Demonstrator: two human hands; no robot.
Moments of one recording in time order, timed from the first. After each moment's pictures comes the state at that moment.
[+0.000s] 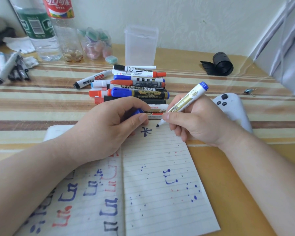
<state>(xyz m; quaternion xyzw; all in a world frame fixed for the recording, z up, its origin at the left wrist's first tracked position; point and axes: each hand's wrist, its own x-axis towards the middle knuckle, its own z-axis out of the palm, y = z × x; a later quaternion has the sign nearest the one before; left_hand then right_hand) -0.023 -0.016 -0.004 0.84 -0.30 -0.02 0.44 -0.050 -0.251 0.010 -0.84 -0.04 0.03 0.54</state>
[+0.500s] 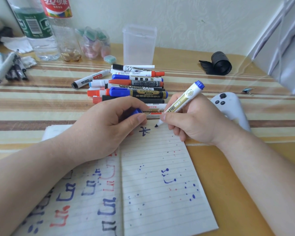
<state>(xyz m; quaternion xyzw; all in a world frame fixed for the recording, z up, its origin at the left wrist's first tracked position) -0.026 -0.017 -0.001 0.84 -0.30 -0.02 0.45 -0.051 -0.246 0.014 -0.86 -0.03 0.02 0.50</state>
